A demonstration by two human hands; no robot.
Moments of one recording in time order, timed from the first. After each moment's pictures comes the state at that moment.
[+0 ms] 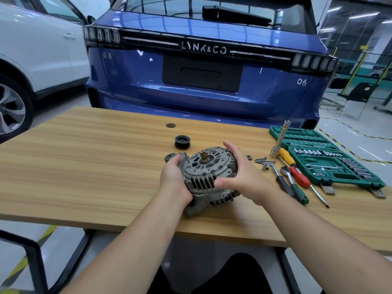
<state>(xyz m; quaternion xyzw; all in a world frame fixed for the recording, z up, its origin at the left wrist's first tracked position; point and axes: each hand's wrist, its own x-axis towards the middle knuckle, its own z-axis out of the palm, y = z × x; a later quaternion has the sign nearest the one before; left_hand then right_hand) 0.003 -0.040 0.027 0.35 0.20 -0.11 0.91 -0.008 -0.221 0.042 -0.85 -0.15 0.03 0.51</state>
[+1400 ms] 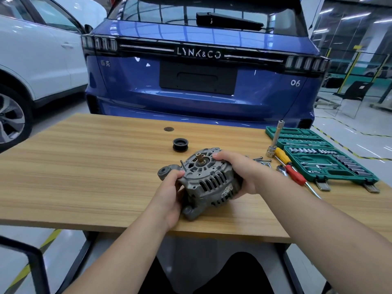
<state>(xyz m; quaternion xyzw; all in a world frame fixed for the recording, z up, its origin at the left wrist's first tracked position) -0.035 -0.018 0.003 0.50 0.12 -0.13 0.85 0.012 -0.213 0.062 -0.78 0.12 0.19 0.58</state>
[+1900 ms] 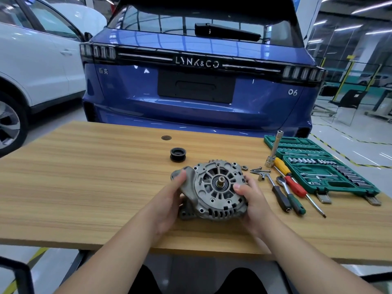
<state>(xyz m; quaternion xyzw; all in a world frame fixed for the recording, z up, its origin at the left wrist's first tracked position) -0.017 -0.008 0.011 0.62 -0.04 -0.16 0.76 -0.014 -0.234 -0.004 -0.60 0.03 0.01 0.80</state>
